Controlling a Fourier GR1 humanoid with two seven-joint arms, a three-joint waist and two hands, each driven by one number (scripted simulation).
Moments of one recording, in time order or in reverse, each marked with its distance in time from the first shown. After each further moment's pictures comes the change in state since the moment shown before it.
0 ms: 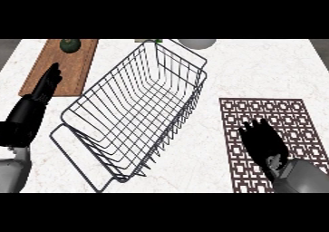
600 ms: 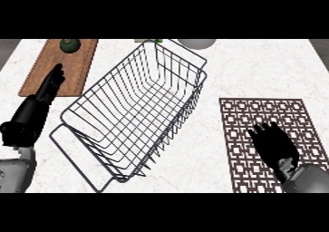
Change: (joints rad) left arm -0.002 -0.051 0.027 0.004 -0.053 -0.024 -0.003; right arm 0.086 -0.017 -0.073 0.037 0.150 -0.040 -0.128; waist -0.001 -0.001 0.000
